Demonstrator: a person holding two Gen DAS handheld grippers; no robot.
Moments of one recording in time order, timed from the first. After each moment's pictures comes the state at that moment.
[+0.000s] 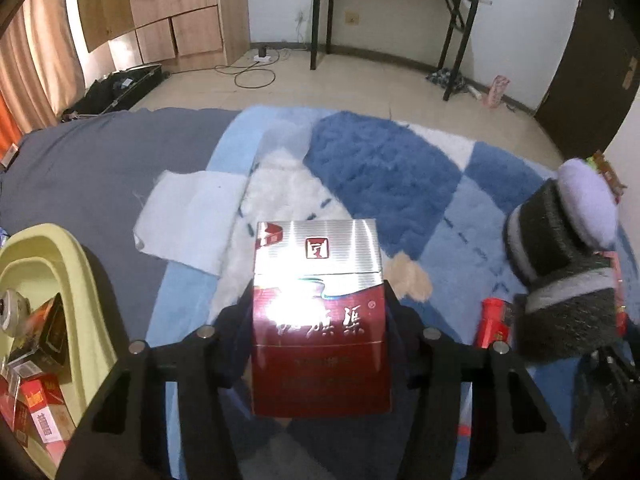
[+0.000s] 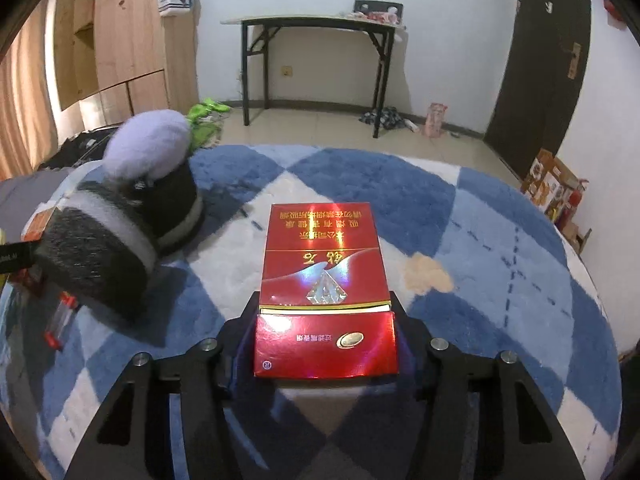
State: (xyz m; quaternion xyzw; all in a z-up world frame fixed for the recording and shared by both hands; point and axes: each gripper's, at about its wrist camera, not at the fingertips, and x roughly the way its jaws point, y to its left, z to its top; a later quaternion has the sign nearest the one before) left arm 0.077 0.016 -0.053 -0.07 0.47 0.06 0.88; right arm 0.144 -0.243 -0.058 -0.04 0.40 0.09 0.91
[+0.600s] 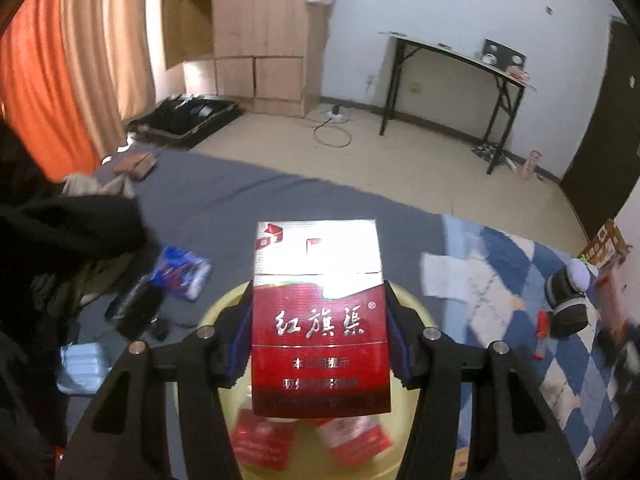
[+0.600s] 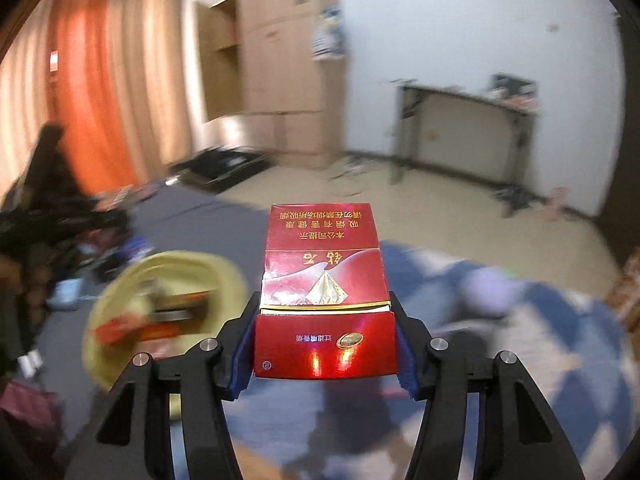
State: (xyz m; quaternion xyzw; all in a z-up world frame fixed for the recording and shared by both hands) left arm -0.068 0.259 0.076 -0.11 0.39 0.14 0.90; right arm 0.017 -0.070 0.089 -0.04 0.32 0.33 0.89
